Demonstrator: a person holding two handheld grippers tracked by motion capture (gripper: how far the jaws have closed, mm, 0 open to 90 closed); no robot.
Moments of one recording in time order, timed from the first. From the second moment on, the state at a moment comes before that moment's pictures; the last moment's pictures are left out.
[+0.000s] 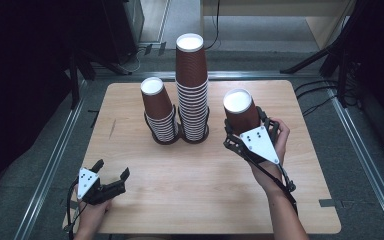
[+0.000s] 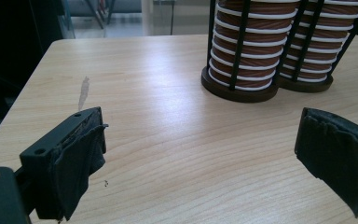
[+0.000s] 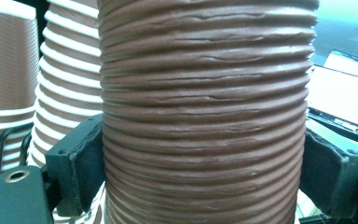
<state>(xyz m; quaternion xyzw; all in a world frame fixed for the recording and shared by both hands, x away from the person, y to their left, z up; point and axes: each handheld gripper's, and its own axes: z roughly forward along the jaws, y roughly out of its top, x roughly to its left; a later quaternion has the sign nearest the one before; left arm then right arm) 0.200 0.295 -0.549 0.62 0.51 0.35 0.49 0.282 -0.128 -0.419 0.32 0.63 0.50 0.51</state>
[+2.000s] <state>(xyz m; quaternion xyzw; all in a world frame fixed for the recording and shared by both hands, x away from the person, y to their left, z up) 0.218 0.192 -0.516 0.68 0.40 0.31 0.54 0.265 -0.106 -0.506 0.13 0.74 0.37 0.55</state>
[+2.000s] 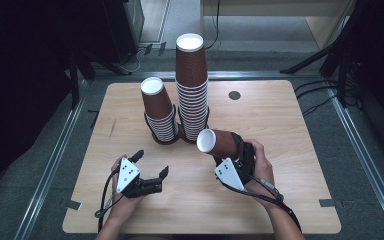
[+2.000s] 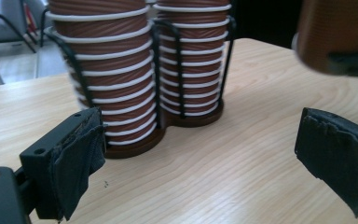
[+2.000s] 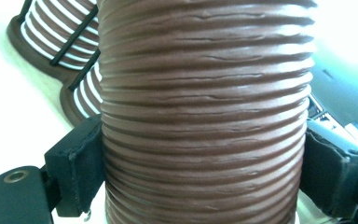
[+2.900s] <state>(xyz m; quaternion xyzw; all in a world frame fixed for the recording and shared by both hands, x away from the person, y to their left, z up) 0.215 0.174 -0.507 0.69 0.35 0.27 0.57 0.266 -0.065 -0.523 -0.01 0.76 0.33 0.57</state>
